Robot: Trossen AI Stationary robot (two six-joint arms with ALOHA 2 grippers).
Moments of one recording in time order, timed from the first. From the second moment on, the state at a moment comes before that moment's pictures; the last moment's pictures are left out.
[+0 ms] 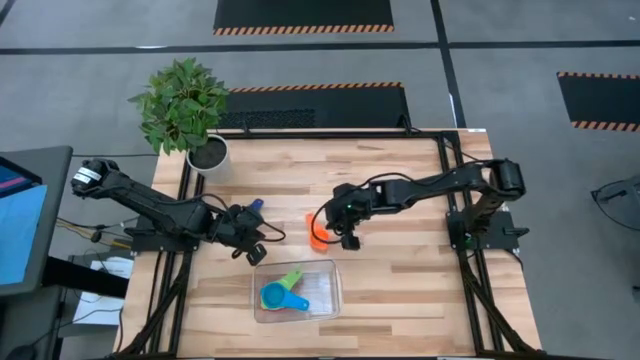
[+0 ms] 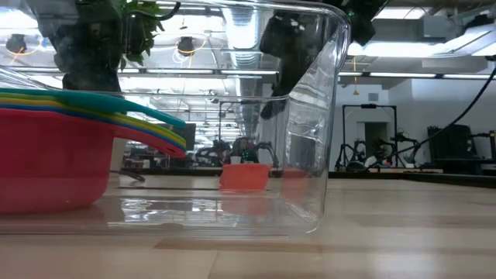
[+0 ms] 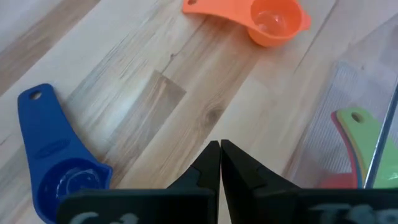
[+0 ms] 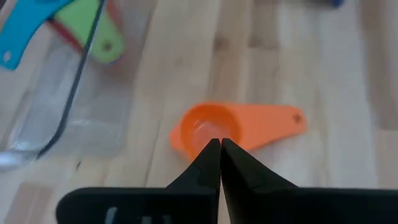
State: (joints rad) left arm -0.32 1.17 0.72 -0.61 -0.32 -0.90; right arm -0.01 1.69 1.10 -0.22 -0.15 -0.06
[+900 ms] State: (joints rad) left arm -0.32 1.17 0.72 -0.55 -0.32 -0.91; right arm 0.03 1.82 1.14 -0.23 -0.20 -0.40
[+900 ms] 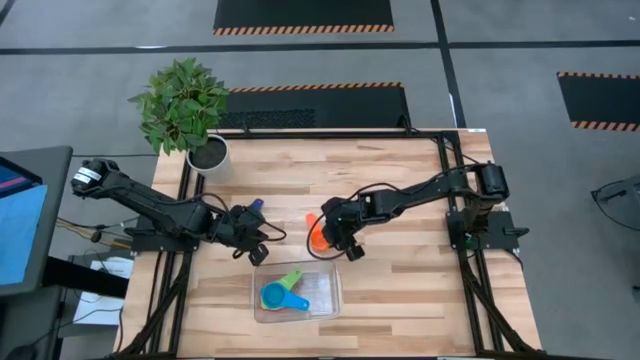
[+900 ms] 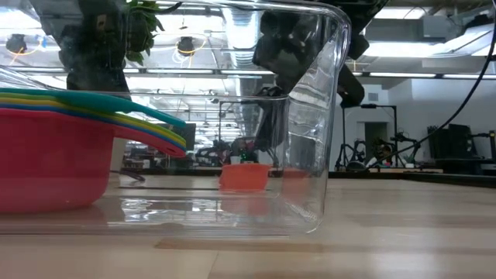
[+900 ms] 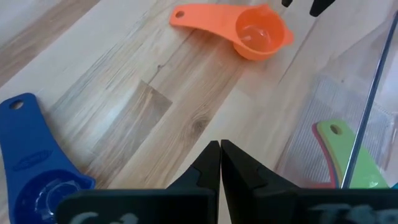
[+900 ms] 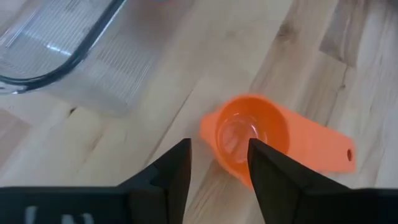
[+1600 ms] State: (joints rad) left arm -0.32 1.17 0.72 -0.55 -0.32 -0.94; right arm 0.03 1.82 1.14 -0.19 -0.21 -0.47
